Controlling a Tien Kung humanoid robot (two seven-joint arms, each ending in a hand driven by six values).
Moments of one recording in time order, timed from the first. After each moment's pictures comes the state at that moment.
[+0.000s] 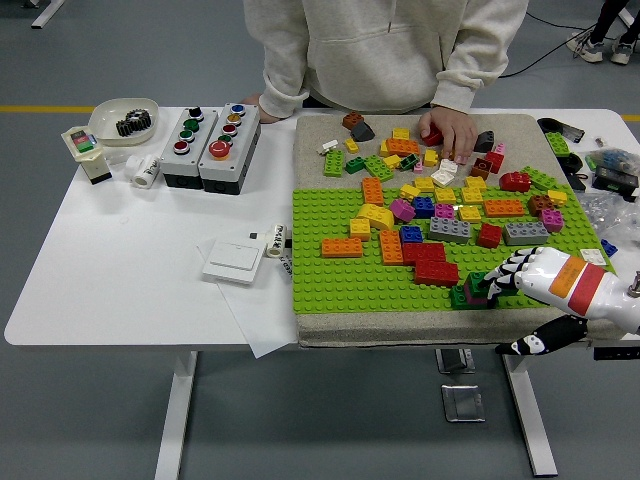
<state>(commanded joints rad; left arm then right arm) -0.06 0.08 -0.12 -0.31 -0.24 0.33 -0.04 0.54 -0.77 0.56 1.17 -1.92 -0.31 0.65</state>
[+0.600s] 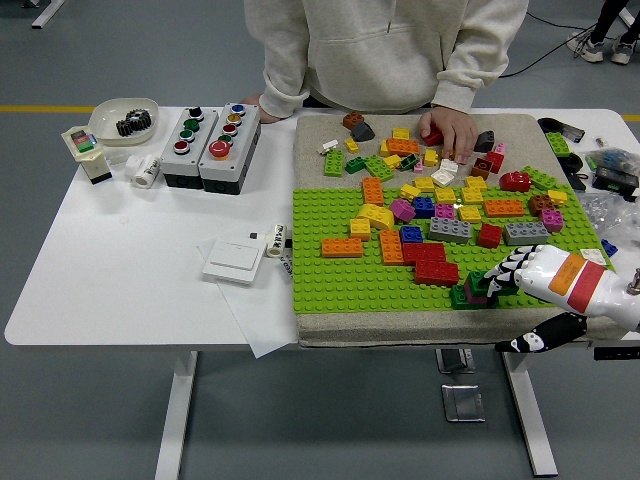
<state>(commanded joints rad) -0.06 0.08 -0.10 -0.31 -0.26 0.32 -0.04 0.55 -0.77 0.56 1.17 -1.91 -0.31 0.65</state>
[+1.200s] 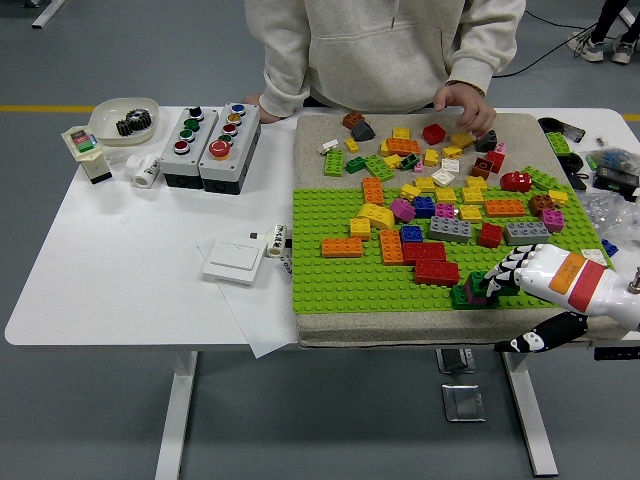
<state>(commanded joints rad) -0.06 0.08 -0.11 -0.31 -0.25 0.33 -0.04 0.54 -0.78 0.58 1.20 -1.90 -0.31 0.65</state>
